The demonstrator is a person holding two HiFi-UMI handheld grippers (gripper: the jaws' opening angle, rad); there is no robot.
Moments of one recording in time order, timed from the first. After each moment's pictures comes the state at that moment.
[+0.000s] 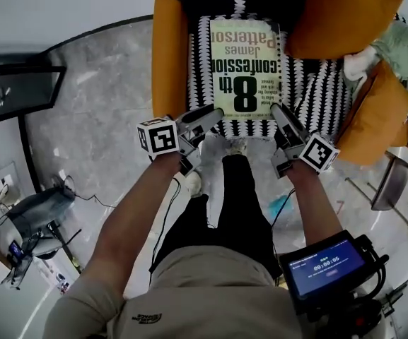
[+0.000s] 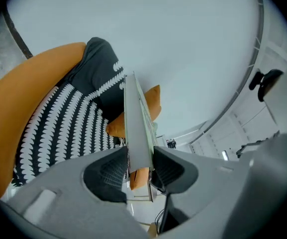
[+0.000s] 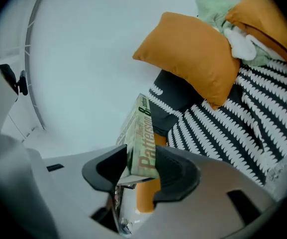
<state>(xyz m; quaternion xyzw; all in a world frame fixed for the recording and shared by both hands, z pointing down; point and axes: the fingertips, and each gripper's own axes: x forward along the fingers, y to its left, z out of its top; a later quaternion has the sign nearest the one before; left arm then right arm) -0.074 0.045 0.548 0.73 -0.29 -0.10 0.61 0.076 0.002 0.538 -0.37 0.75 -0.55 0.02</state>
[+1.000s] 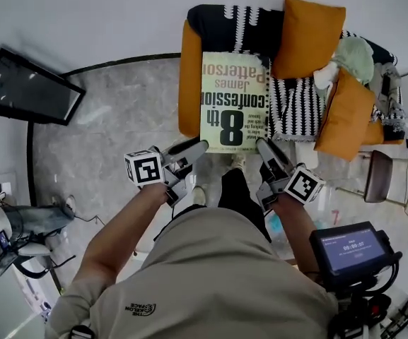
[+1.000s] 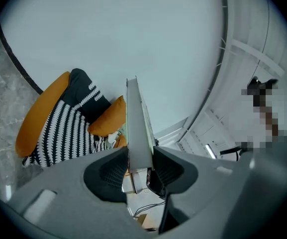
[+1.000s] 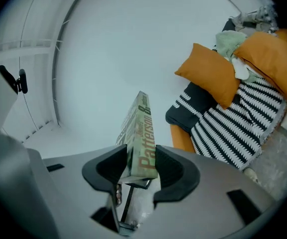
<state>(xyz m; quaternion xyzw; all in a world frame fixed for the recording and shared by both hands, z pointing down) -0.083 0.053 0.534 0.75 -0.35 -0.08 0.56 0.074 0.012 0.548 -0.31 0.76 -0.57 0.08</state>
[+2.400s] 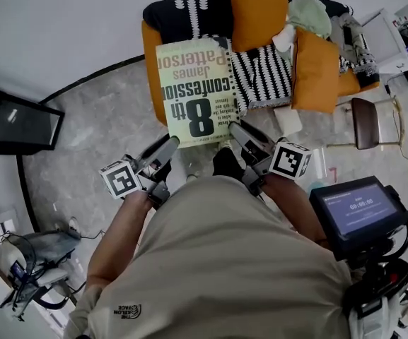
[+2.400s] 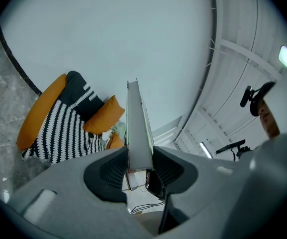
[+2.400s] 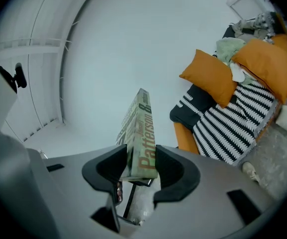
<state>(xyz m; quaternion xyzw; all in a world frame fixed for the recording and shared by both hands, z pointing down) -0.082 0.049 0.556 0.70 -0.23 -0.23 0.64 0.068 0.012 0.518 -0.41 0.74 -0.53 -0.09</state>
